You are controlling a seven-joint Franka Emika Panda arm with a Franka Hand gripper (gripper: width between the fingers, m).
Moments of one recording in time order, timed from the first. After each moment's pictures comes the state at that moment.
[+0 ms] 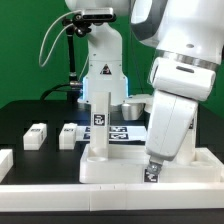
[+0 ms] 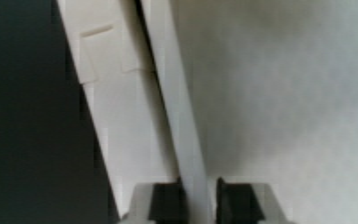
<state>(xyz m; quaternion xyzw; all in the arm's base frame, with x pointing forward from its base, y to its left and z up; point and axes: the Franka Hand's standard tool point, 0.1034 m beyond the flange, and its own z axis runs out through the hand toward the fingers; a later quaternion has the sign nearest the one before) 0.652 0.031 0.041 0.79 0.60 -0.06 0.11</state>
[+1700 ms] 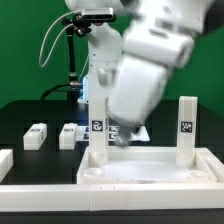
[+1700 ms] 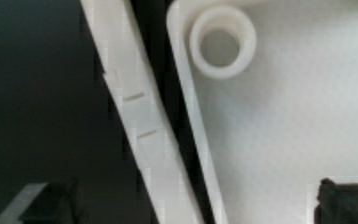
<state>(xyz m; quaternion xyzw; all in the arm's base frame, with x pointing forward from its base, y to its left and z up) 0.651 -0.021 0.110 0.82 0.56 -0.10 0.11</state>
